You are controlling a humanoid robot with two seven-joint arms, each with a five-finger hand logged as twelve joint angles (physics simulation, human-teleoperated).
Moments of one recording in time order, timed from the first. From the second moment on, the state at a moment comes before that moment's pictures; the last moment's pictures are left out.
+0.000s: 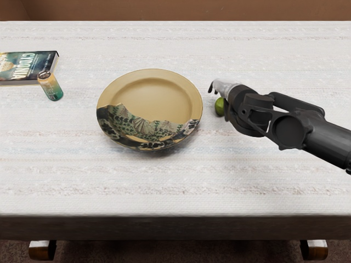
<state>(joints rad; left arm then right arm) -0.08 0.00 0.18 -0.17 -0.10 0.00 0.18 1.13 -0.14 0.22 0.89 -1.33 0.05 -0.61</state>
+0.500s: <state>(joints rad) -0.08 0.00 0.18 -0.17 -0.10 0.00 0.18 1.12 -0.14 0.21 0.87 -1.33 0.03 -0.61</state>
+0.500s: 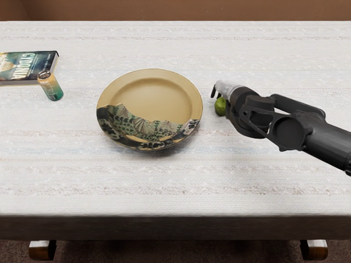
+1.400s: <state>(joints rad) -0.08 0.00 0.18 -0.17 -0.10 0.00 0.18 1.11 -0.13 0.21 0.85 -1.33 0.02 -0.61</state>
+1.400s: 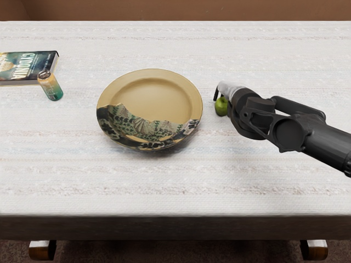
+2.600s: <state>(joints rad) -0.08 0.00 0.18 -0.17 -0.10 0.00 0.18 1.13 -0.14 0.22 0.84 -1.32 0.02 -0.61</state>
